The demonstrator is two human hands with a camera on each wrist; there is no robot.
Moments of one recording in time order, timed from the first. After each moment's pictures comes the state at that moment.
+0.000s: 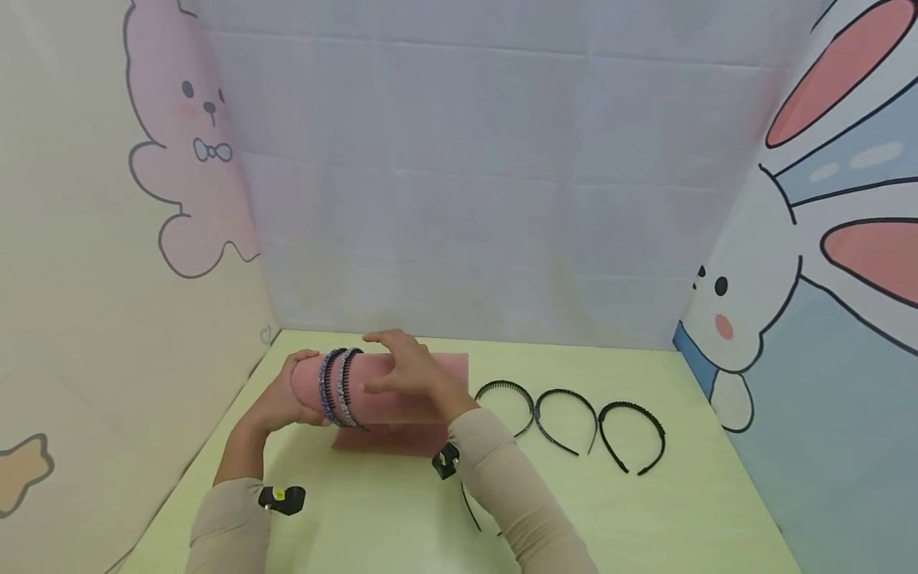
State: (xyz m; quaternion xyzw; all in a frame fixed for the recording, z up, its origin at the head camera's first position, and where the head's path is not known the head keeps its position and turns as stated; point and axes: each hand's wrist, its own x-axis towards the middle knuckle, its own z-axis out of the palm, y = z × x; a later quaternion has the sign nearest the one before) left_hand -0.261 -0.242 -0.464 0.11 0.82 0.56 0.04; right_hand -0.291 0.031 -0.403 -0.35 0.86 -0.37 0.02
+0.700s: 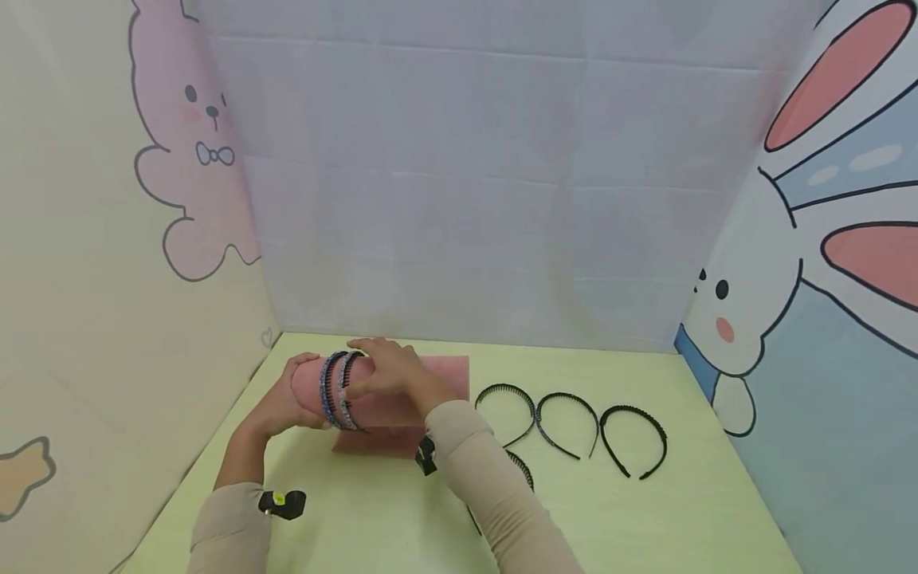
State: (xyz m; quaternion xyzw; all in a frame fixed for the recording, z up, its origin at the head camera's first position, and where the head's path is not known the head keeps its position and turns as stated) left_hand -0.260 -0.241 -0.465 0.11 0.80 0.58 0.05; right_hand -0.300 -0.003 -0.403 -0.33 0.91 -0.24 0.06
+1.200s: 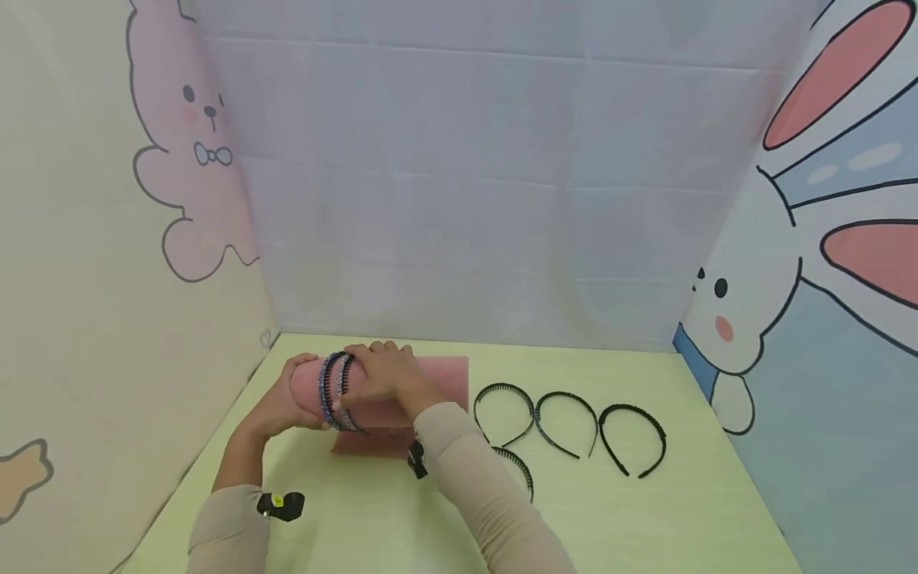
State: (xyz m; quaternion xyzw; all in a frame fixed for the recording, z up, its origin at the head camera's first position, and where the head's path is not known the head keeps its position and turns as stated) left_hand -0.257 -0.242 -0.463 0.12 0.82 0.56 0.04; right_hand -0.295 -0.016 -0.409 -0.30 0.95 -0.11 0.04
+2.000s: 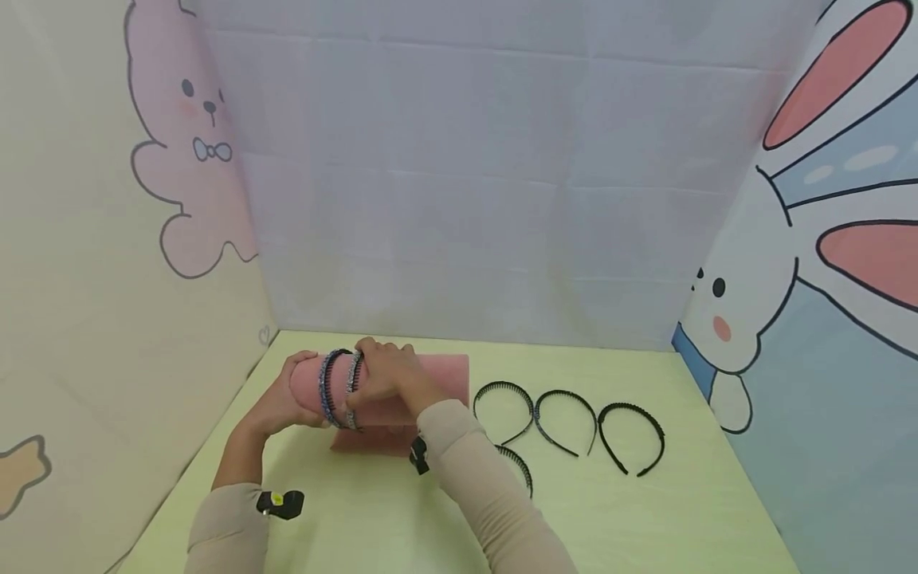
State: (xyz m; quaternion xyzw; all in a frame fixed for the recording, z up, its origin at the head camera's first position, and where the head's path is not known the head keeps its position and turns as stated) left_hand -0.257 -0.240 -0.465 0.12 0.80 0.58 0.04; right_hand -0.297 -0.013 -0.406 -0.29 0.95 -0.13 0.07
